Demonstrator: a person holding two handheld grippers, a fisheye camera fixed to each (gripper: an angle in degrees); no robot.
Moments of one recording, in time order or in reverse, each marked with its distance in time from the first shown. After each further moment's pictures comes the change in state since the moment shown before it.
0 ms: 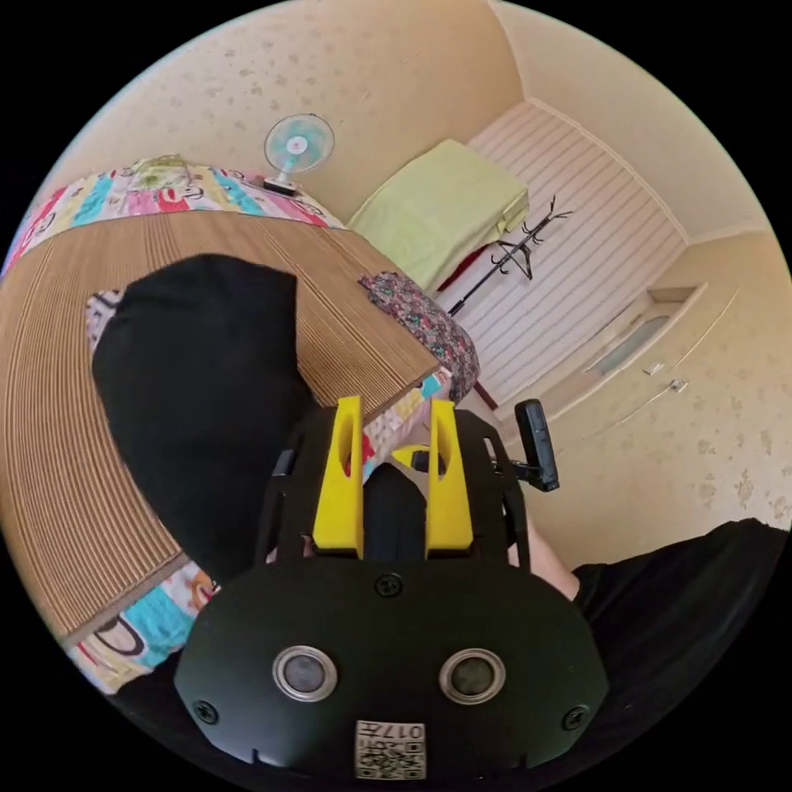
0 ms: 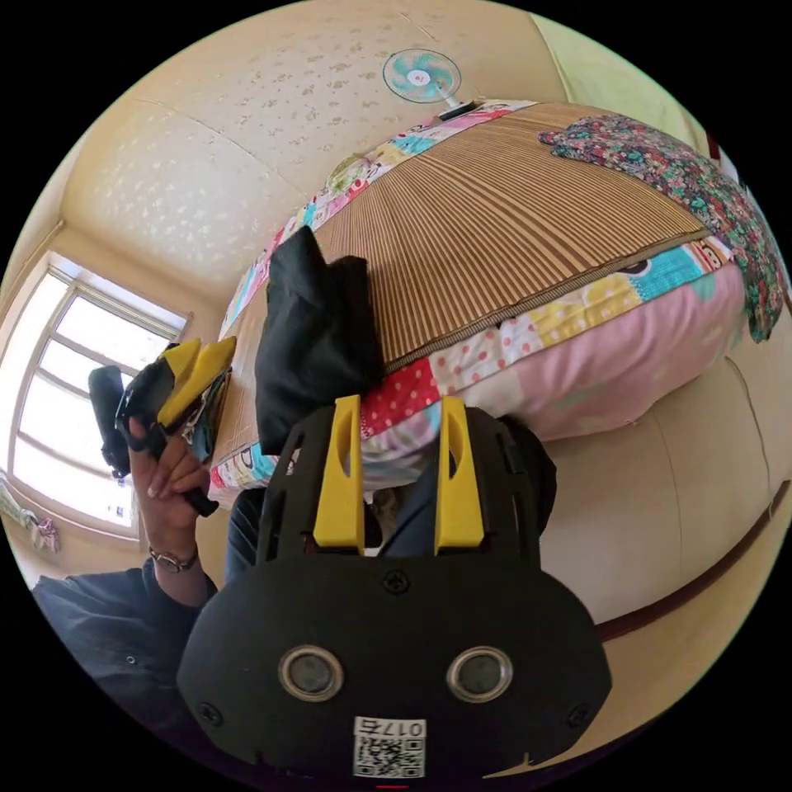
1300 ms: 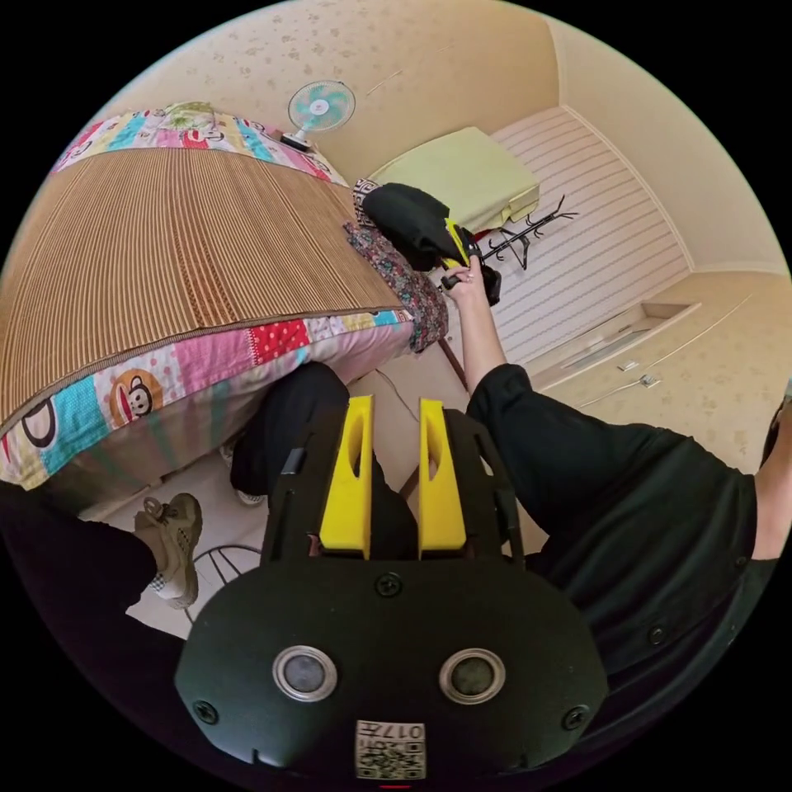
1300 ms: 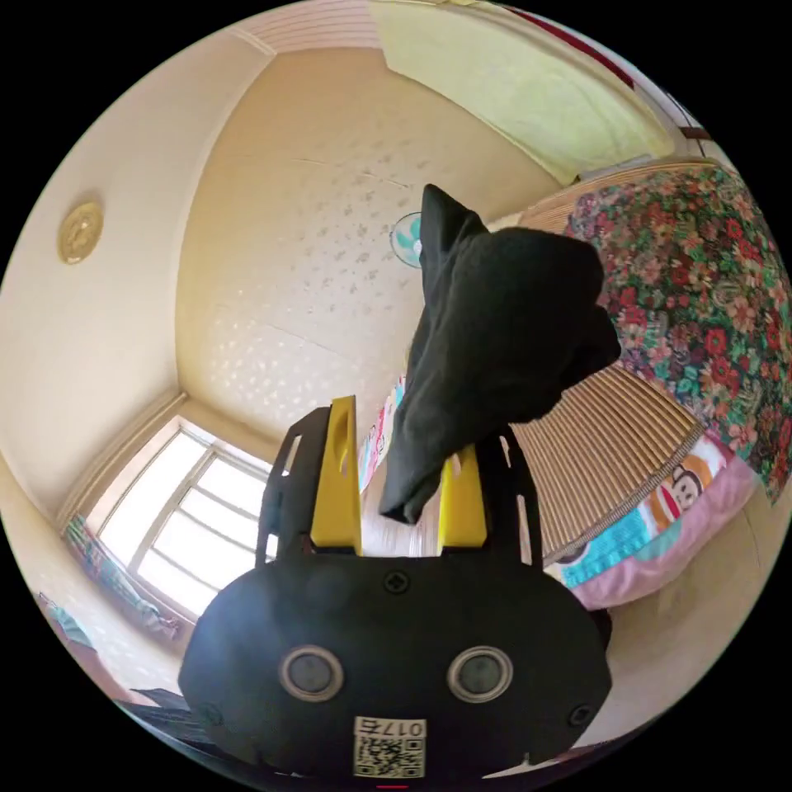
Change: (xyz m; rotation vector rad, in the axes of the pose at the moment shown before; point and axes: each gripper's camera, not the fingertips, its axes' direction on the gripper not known) left arm 0.075 0.187 -0.008 -0.129 0.084 -0.105; right arm 0.240 -0.195 -0.195 0.484 -0.474 0.229
